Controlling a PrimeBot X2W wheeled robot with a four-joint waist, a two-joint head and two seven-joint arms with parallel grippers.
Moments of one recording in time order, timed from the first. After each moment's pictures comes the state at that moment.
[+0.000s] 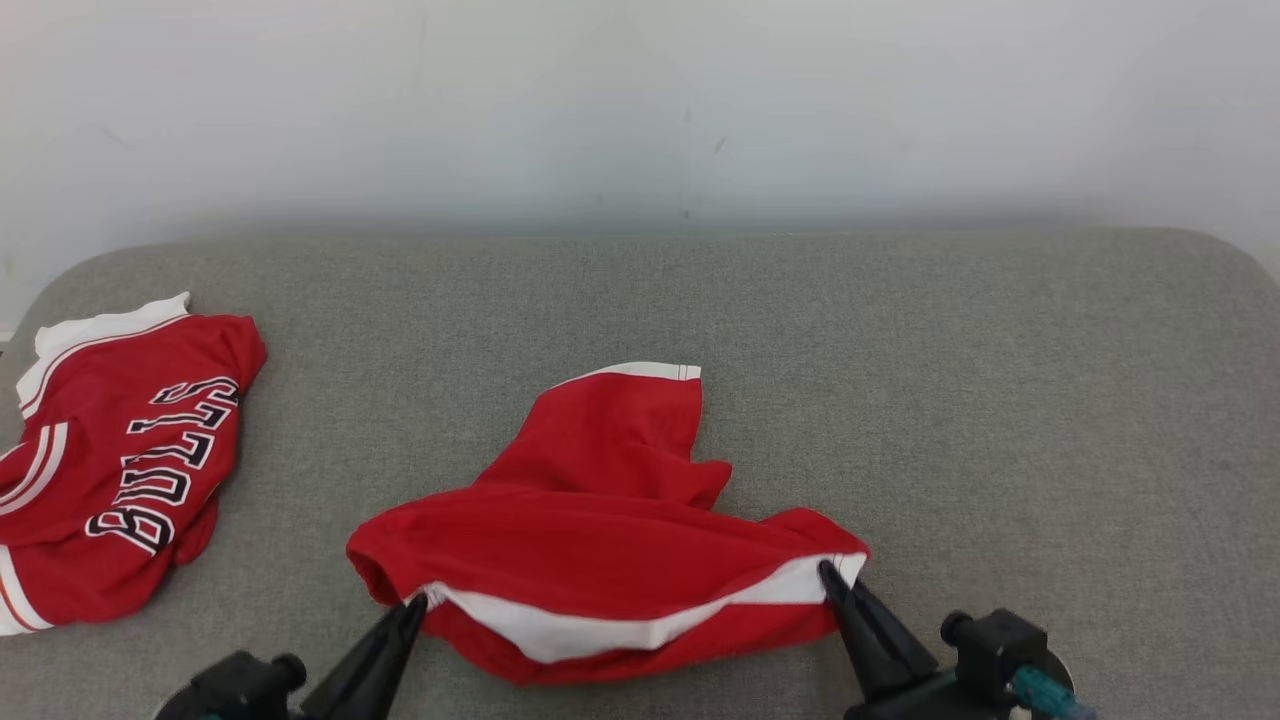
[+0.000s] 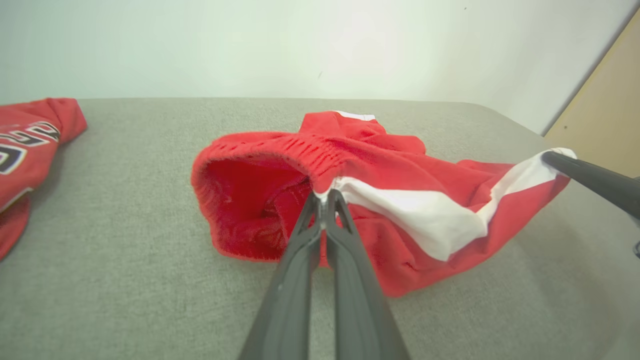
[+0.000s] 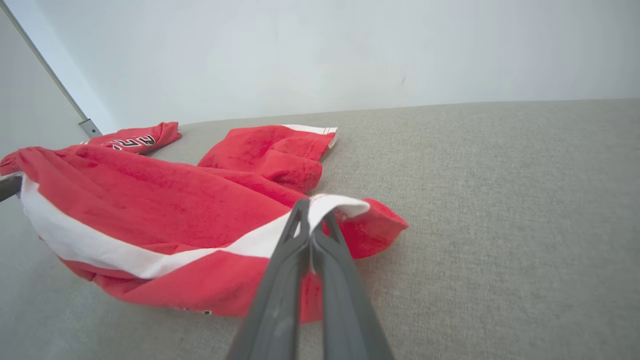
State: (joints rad) left arm -0.09 0.49 -0.54 0.20 -0.67 -0.13 -0.26; right arm -0.09 -0.17 0.37 0.36 0.35 0.13 -0.26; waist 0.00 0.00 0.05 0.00
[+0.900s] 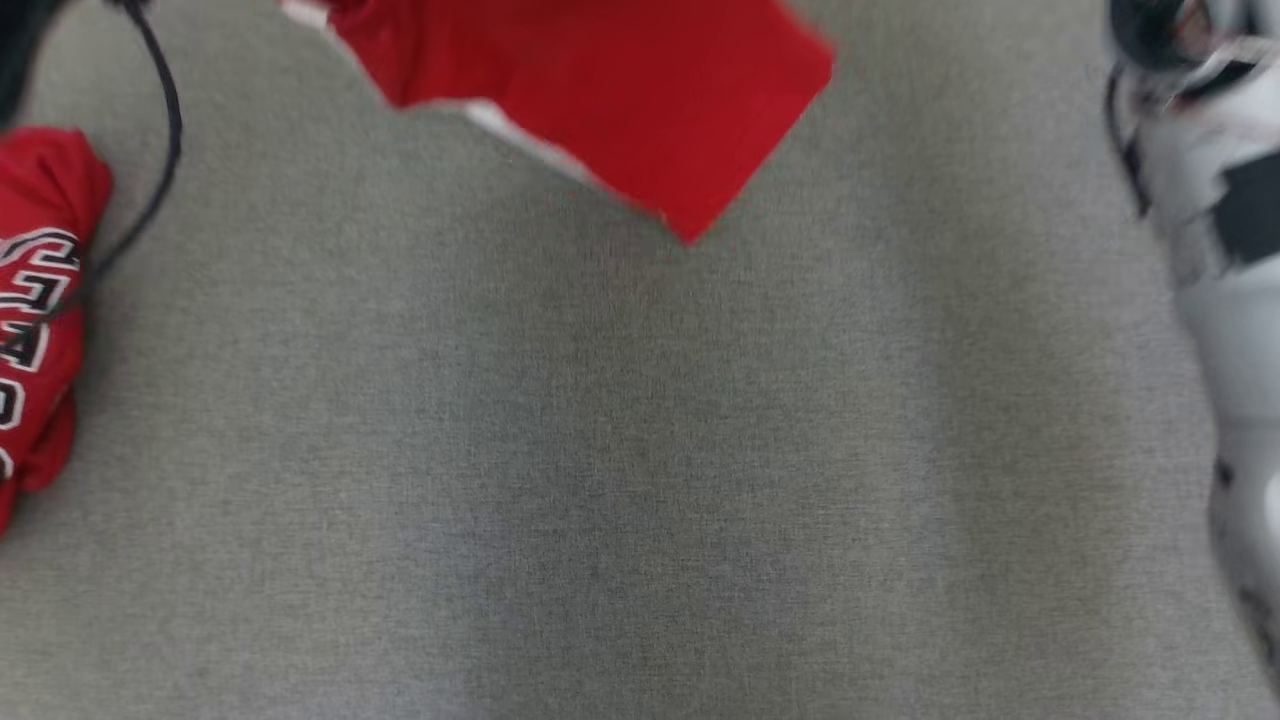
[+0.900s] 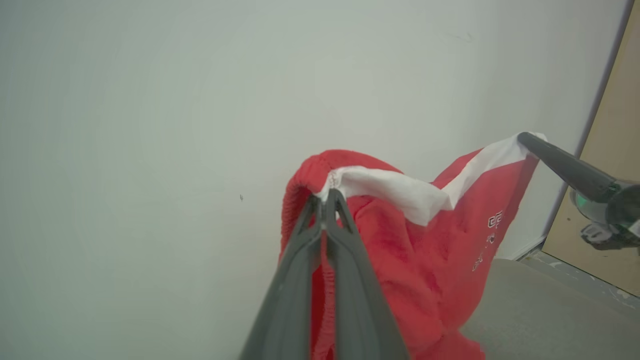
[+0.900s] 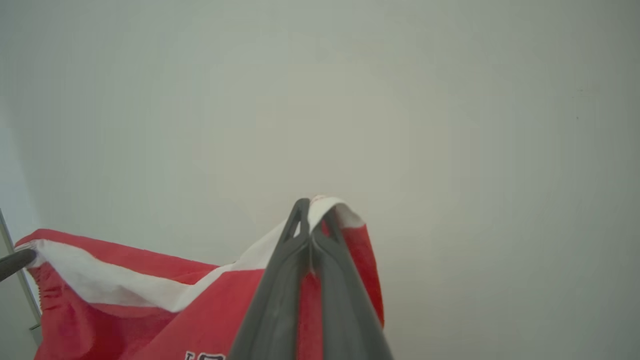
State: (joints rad) left arm -1.44 0.65 -0.81 0.34 -1.13 -0.13 -0.04; right arm -1.29 -0.25 0.32 0.49 0.60 0.13 -0.08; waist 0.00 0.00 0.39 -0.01
